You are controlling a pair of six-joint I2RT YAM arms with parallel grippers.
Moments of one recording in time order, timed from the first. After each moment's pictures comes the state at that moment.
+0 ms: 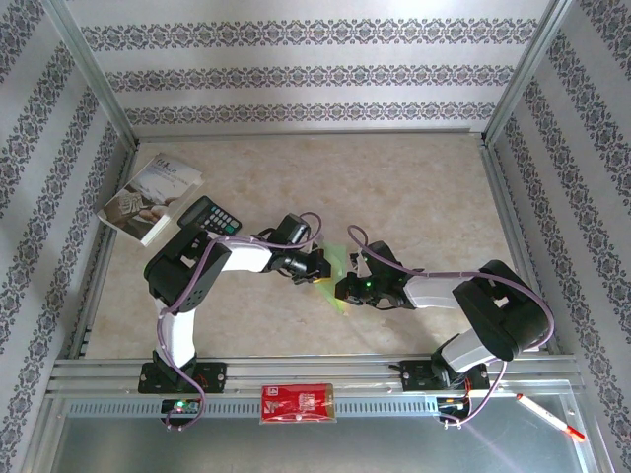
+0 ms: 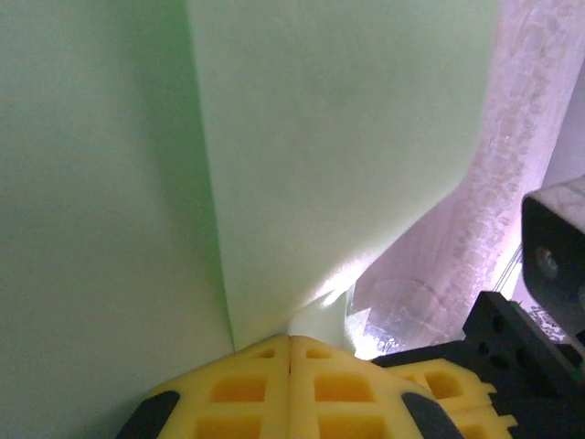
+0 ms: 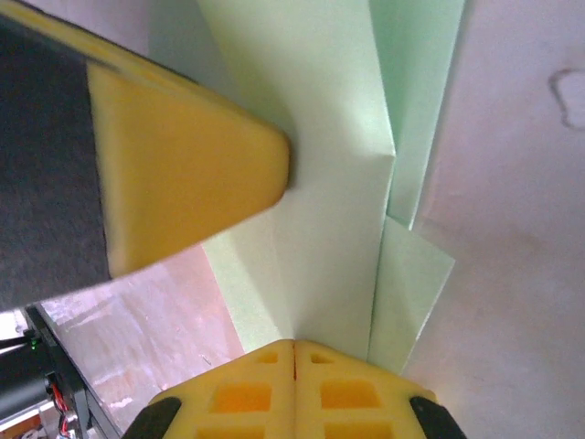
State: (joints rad) left arm -0.62 1.95 0.98 0.03 0.66 -0.85; right arm 0.60 1.51 0.44 0.13 -0.51 0.84
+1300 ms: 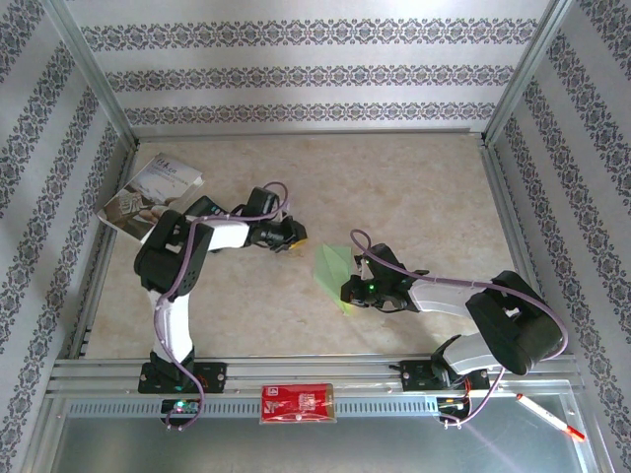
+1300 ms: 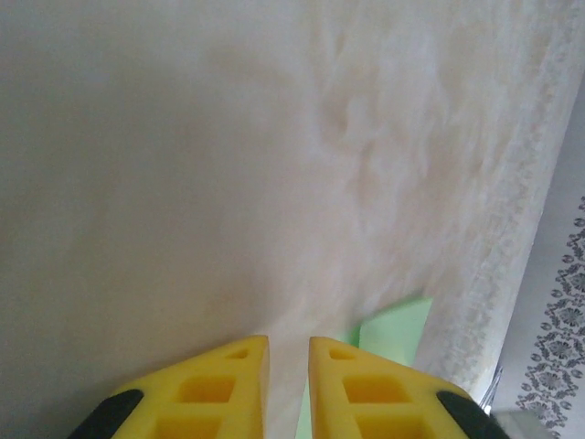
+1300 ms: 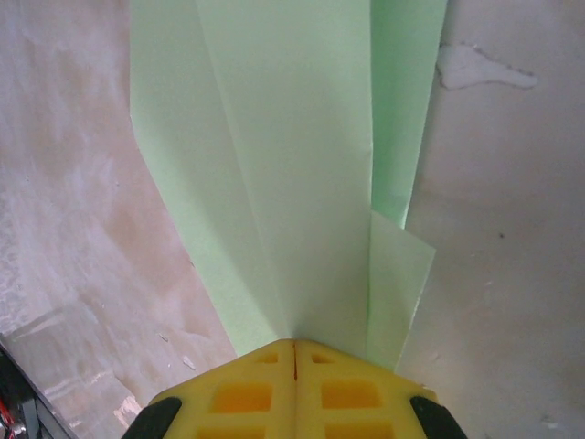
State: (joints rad) left arm -0.39 1.95 1.03 0.02 0.59 -0.86; right arm 0.62 1.42 0.44 -0.01 -0.41 0.80
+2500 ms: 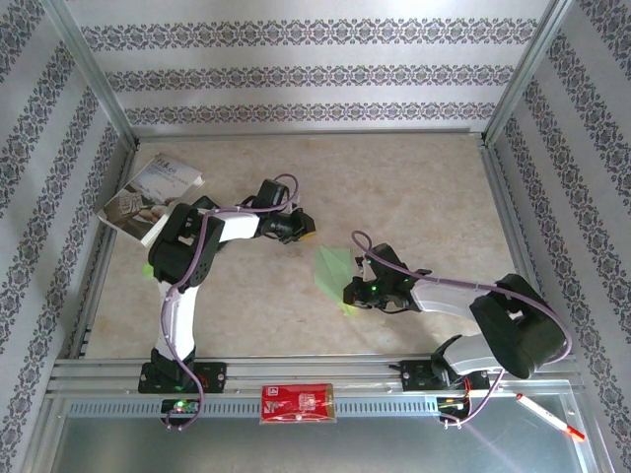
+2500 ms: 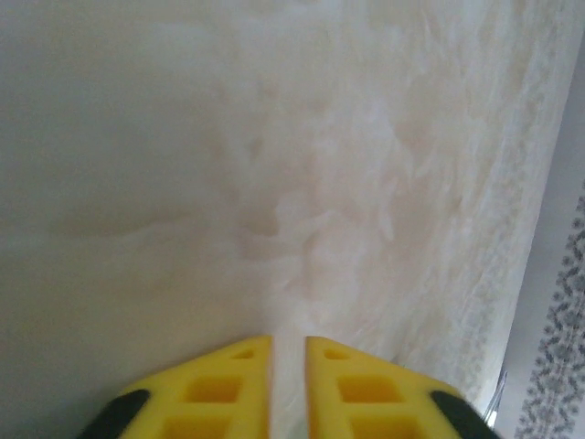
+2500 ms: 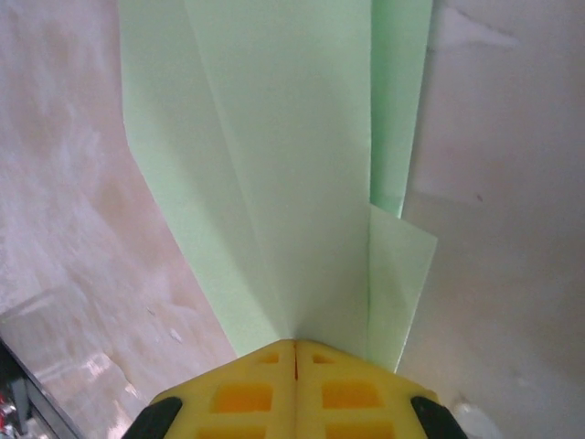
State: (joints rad) left arm -0.40 2.07 1.20 -0.01 0.60 -0.82; right arm 0.60 1.37 0.44 -0.09 -0.44 0.75
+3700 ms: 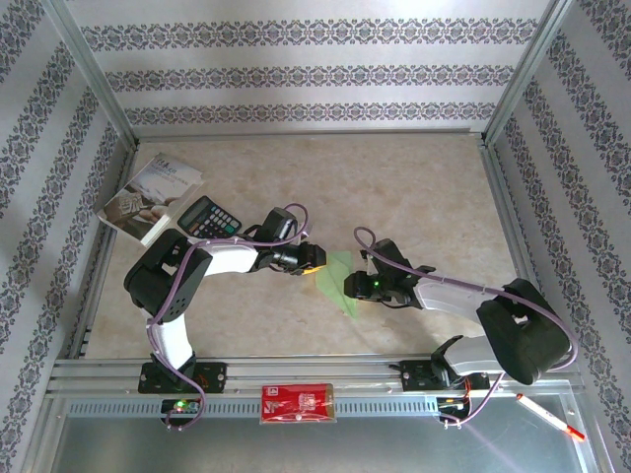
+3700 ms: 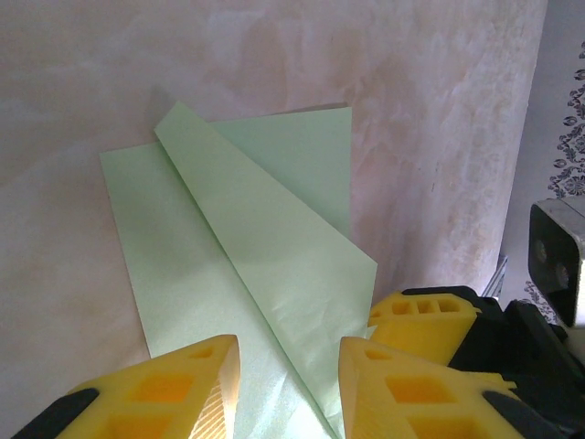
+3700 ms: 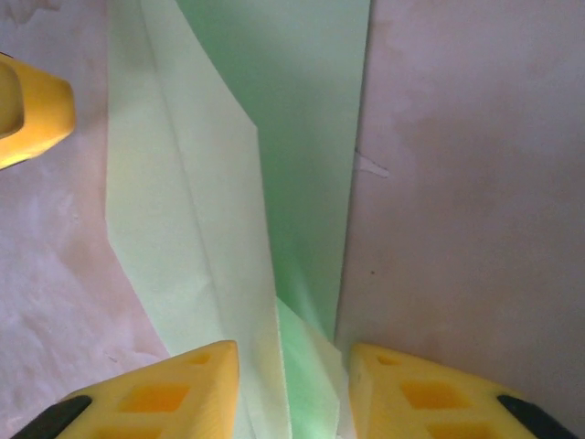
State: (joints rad) left arm -0.58 1.82 0.90 0.08 0.61 -0.86; right arm 0.58 1.36 0.48 -0.12 -0.30 0.68
